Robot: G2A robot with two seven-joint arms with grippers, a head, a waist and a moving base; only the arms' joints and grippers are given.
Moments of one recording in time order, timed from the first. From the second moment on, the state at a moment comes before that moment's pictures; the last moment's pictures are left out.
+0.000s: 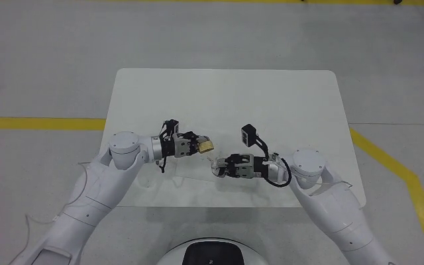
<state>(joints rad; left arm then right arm) 0.98 -1.14 -1.01 -1.37 -0.64 0.36 -0.85 -1.20 -1.03 1.10 -1.76 0.52 0.39 0.92</state>
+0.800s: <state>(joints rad) 1.02 -1.15 -1.02 -1.43 -0.62 0.39 -0.71 -1.22 -1.04 1.06 -1.78 0.46 0.36 0.71</state>
